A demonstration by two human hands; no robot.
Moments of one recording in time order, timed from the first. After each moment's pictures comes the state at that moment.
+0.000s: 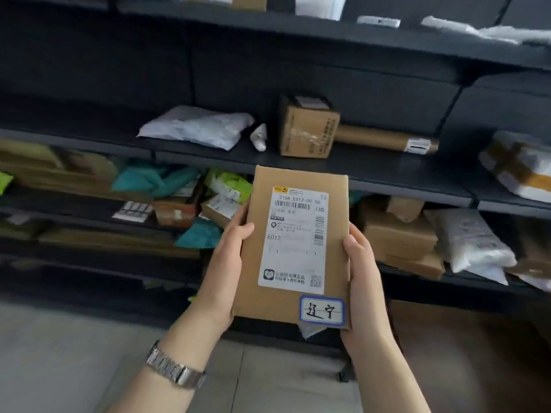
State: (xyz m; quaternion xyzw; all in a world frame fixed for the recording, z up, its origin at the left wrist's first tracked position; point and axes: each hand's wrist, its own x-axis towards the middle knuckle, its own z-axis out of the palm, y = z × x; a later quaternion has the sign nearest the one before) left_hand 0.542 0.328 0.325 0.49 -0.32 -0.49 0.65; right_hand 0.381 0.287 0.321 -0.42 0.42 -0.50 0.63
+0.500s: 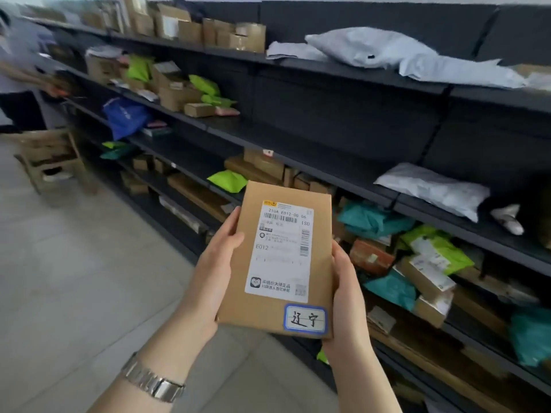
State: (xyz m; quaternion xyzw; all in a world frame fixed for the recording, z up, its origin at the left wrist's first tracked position) left_hand 0.885 0.623 0.336 0.59 -0.16 -0.25 0.75; right_hand 0.769 0.505 0.327 -0.50 0.30 -0.27 0.76
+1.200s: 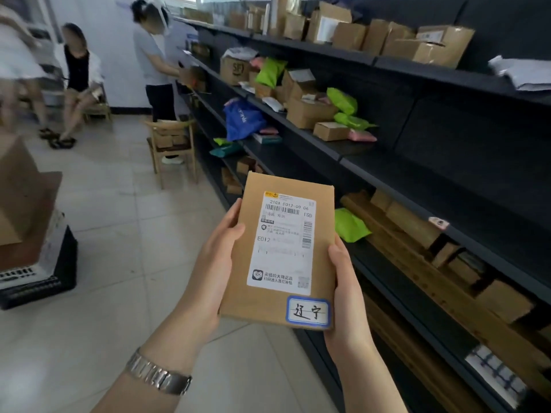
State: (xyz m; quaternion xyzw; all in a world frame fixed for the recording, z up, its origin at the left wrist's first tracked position) left_hand 1.257 0.724 0.331 0.60 -0.03 -0.11 0.79; right_hand 1.197 0.569 0.315 -0.60 0.15 -0.12 0.78
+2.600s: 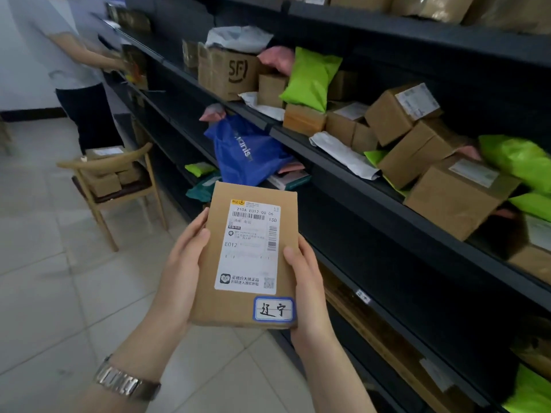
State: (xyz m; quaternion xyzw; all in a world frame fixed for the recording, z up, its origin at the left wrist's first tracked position) left_hand 2.152 0.827 0.281 0.62 0.01 -0.13 0.77; right_hand 2.078 0.685 0.264 -0.55 0.25 -0.13 0.79
